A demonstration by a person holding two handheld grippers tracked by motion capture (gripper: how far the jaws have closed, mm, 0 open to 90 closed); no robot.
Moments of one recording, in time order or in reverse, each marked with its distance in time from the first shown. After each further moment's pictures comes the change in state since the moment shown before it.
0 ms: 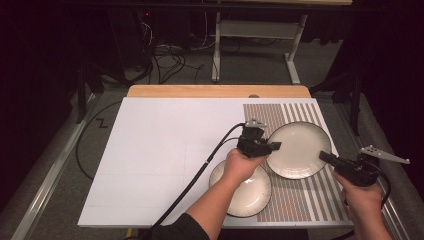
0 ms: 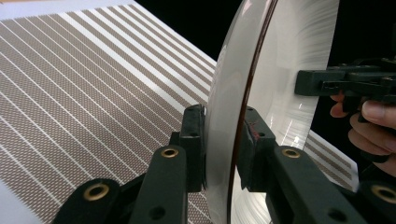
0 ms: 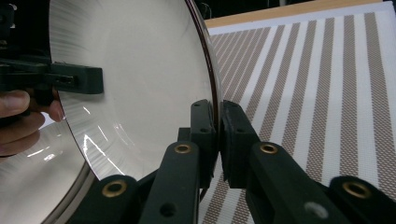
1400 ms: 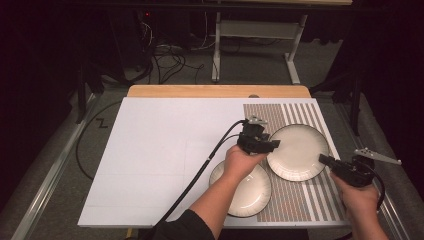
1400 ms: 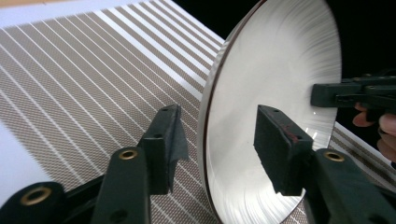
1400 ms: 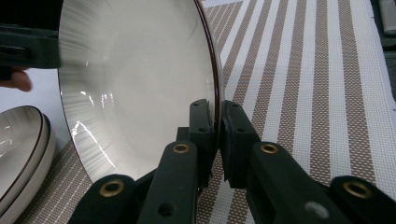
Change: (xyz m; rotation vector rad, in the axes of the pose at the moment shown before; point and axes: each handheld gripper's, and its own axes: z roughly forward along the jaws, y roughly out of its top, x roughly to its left) left arm 0.006 0.005 -0.006 0.009 0.113 0.030; right arm -0.013 -0.013 0.013 0.054 -0.090 0.020
